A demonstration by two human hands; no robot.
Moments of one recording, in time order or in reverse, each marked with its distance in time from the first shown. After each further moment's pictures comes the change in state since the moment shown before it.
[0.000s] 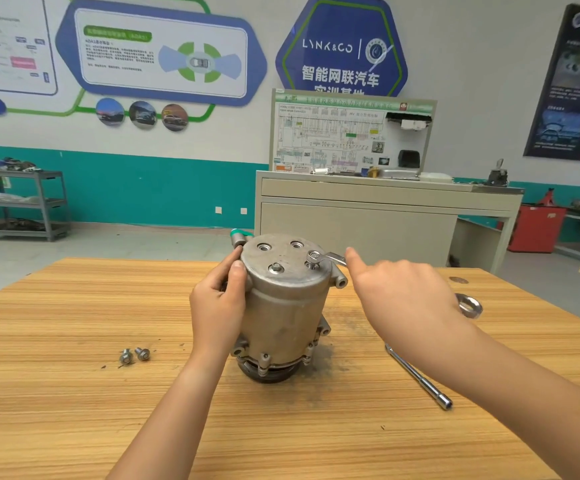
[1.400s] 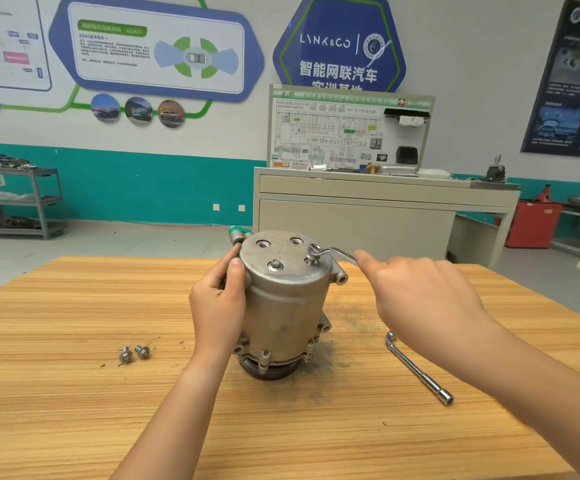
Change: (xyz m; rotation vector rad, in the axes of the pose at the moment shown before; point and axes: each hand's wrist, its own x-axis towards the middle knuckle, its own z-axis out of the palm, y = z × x) left_hand 0.000 -0.002 0.001 -0.034 0.035 -0.010; right_hand -0.013 0.008 -0.005 -0.018 0.036 0.056
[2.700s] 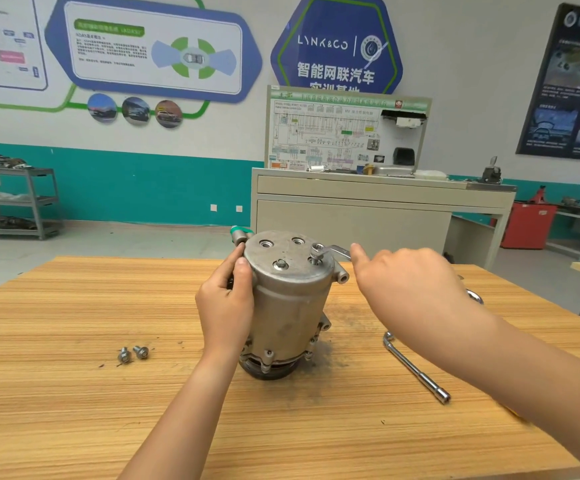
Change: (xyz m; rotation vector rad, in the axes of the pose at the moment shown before) left_hand -0.003 -0.003 0.007 0.025 0.006 0.036; right_hand 0.009 -0.007 -0.019 -0.113 -0.099 -0.136
